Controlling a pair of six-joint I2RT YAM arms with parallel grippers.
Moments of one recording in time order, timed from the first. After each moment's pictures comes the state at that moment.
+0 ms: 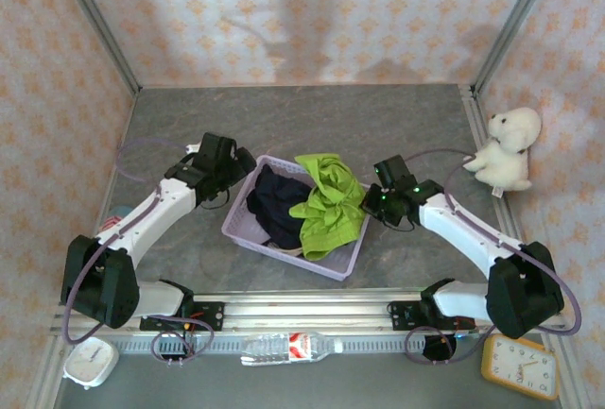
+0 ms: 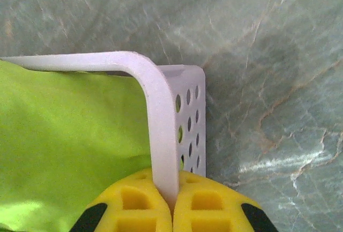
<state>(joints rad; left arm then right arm) -0.31 1.33 0.95 -0.54 -0.13 -0.96 0.44 1.24 0.80 -0.63 -0.10 0.91</state>
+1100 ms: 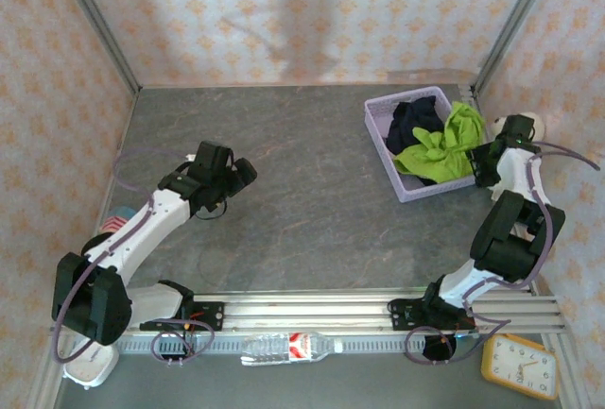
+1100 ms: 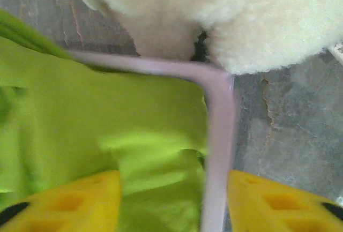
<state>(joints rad) -0.32 1.24 0.89 -0.61 -0.05 -0.96 -0.46 1.59 1.20 -0.70 -0.17 0.85</state>
